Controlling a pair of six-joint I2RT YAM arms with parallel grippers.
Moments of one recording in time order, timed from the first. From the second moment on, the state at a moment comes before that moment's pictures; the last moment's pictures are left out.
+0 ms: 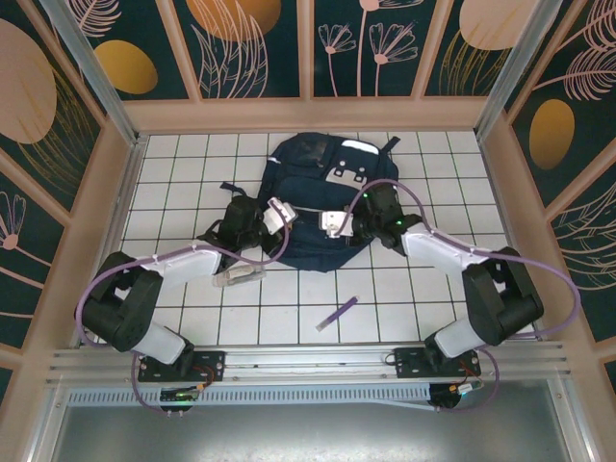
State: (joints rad) left arm -0.52 1.52 0.71 0.23 0.24 0.37; right arm 0.51 1.47 0.83 -0.08 -0.46 -1.13
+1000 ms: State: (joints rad) left arm -0.57 1.52 0.79 0.09 0.18 0.35; right arm 0.60 1.66 0.98 0.05 -0.41 -0.83
